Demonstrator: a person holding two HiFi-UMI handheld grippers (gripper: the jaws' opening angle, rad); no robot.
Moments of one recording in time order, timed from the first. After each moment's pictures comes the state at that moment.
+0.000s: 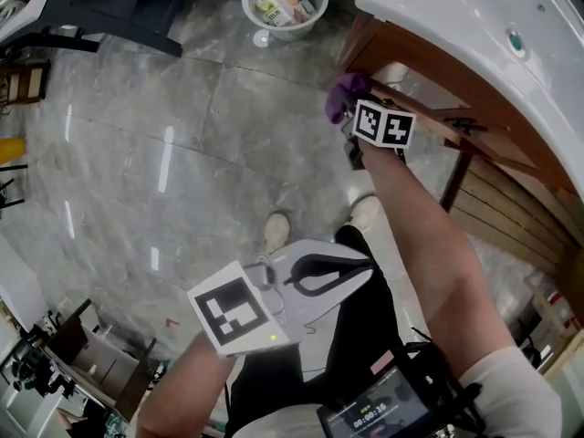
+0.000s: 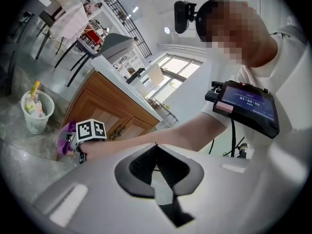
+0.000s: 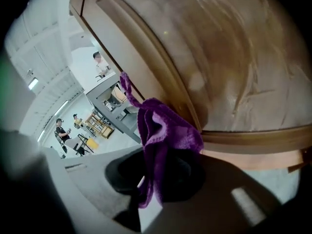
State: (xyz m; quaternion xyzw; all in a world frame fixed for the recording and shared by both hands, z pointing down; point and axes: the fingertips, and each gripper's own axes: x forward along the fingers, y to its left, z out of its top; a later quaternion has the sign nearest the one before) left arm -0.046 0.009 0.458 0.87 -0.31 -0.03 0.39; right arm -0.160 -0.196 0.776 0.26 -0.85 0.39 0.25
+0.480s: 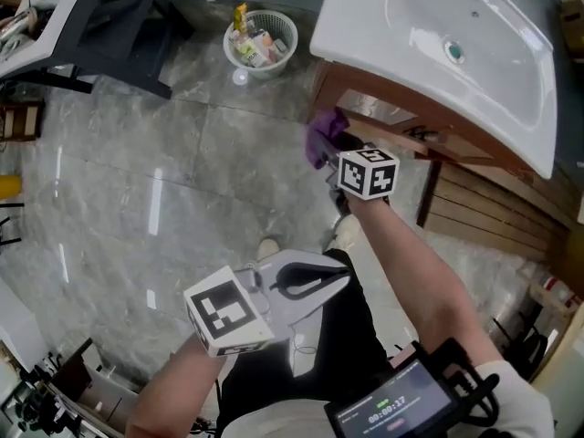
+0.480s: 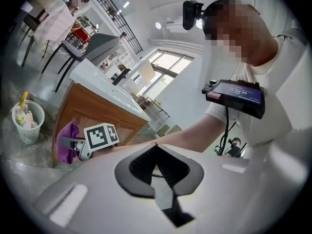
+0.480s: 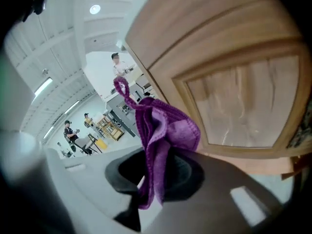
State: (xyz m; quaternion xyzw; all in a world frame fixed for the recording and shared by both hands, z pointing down) left arm -0.044 0.030 0.392 0.88 -0.27 0.00 0.38; right arm -0.138 -0.145 0.649 0.23 -0.88 0.36 0.21
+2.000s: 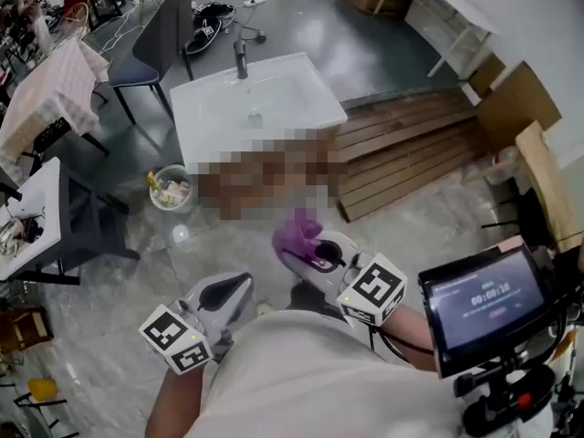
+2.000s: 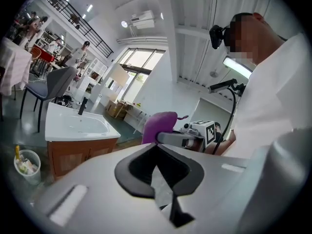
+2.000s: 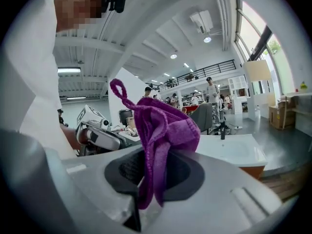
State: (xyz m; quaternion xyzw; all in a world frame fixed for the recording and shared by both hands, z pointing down) left arm -0.038 0.177 0.089 0.95 -0.21 0.03 0.25; right arm 0.033 0.148 0.092 0.33 -0.93 0.11 0.09
